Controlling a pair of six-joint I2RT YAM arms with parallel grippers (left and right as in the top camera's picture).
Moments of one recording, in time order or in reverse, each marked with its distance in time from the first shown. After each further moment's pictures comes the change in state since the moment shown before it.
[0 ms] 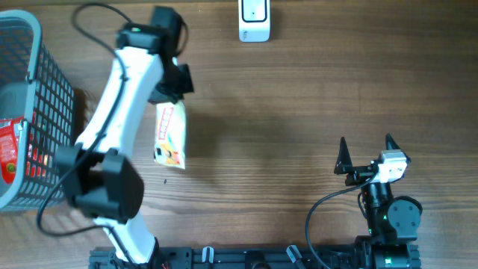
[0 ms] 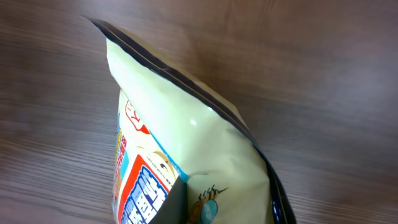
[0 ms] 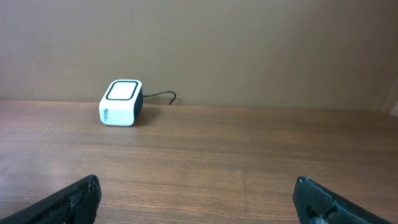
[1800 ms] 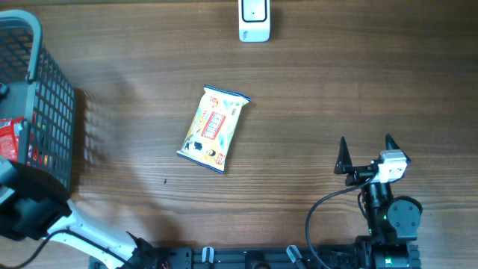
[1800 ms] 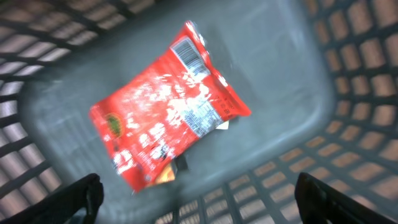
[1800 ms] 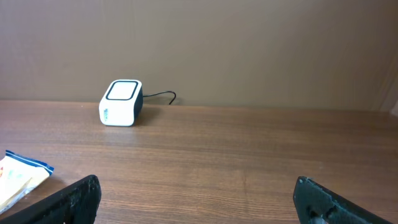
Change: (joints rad) left arm 0.988 0.098 0.319 0.001 -0.009 0.077; right arm 0.000 0.000 0.000 0.000 0.000 0.000
